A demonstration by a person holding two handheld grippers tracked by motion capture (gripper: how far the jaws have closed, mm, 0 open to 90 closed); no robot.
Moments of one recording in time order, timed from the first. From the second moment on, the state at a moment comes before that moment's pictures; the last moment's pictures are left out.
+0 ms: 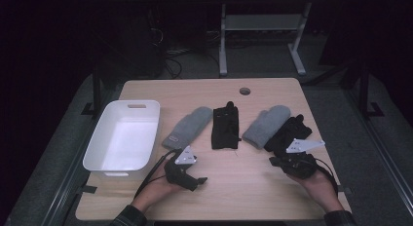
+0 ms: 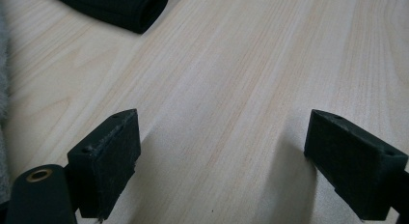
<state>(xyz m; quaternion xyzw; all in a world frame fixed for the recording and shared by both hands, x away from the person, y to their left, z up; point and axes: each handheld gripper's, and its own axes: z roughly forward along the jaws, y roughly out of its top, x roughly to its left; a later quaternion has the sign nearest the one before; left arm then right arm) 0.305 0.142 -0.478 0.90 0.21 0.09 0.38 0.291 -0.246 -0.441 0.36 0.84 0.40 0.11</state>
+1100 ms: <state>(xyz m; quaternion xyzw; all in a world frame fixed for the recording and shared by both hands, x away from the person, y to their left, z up) 0.305 0.142 -0.478 0.90 0.21 0.08 0.38 0.390 -0.211 -0.441 0.38 0.83 0.41 0.11</state>
